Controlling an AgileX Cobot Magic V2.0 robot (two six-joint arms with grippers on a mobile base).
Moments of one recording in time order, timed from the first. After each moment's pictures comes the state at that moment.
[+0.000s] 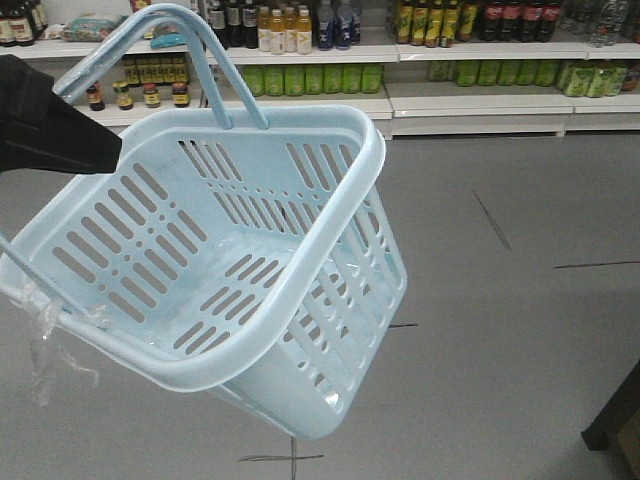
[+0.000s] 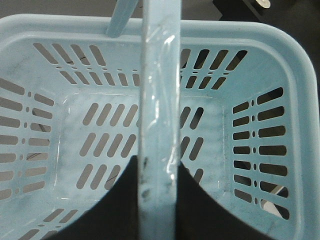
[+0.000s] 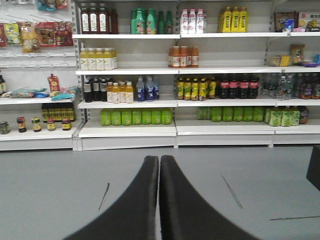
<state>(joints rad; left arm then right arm) -0.34 1.20 -1.59 -0.44 1.30 0.02 0.01 -0.01 0.03 -0.07 0.05 0.07</state>
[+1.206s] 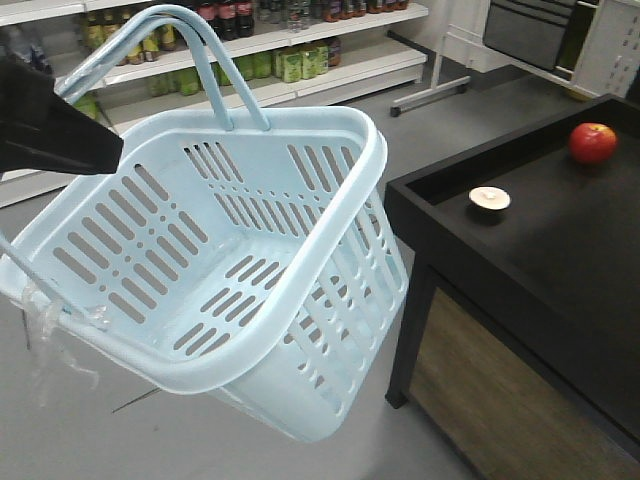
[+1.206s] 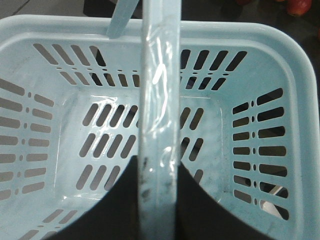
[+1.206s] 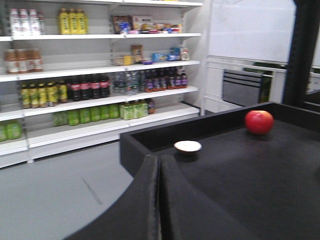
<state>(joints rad) -0.34 1.20 -1.59 -0.44 1.30 0.02 0.01 -0.01 0.03 -0.07 0.05 0.07</state>
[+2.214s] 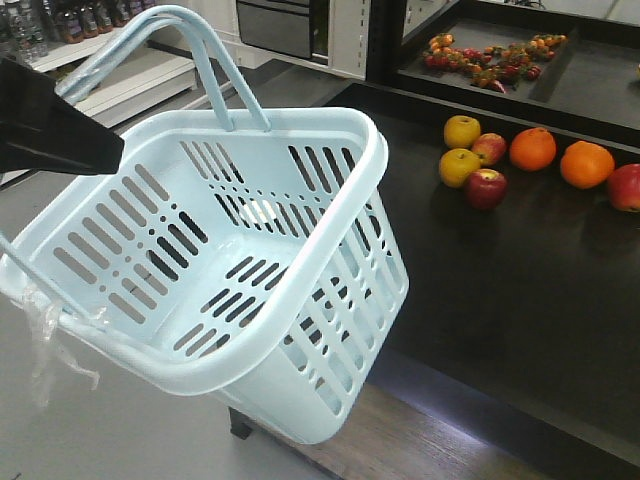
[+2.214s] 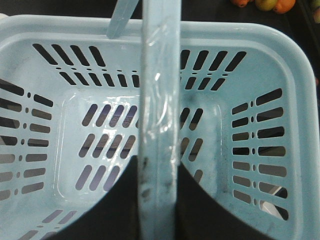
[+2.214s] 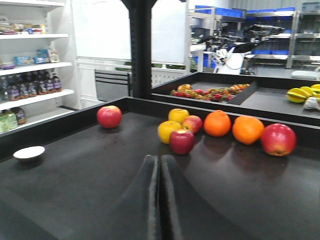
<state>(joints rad) -0.34 1.20 -1.59 -0.44 1.30 0.02 0.01 -0.01 0.03 -0.07 0.05 0.07</state>
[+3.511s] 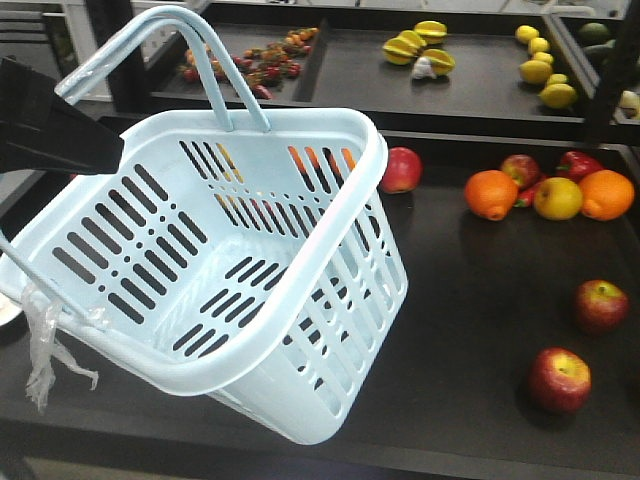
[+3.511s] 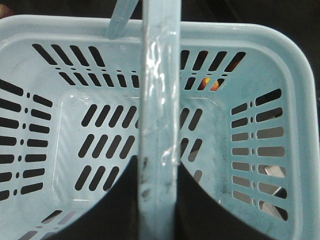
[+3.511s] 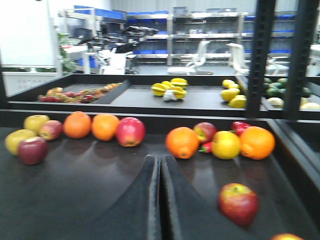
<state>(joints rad) -0.34 1.20 -1.59 -0.44 1.30 0.02 0.01 -0.01 0.03 -0.07 0.05 0.07</state>
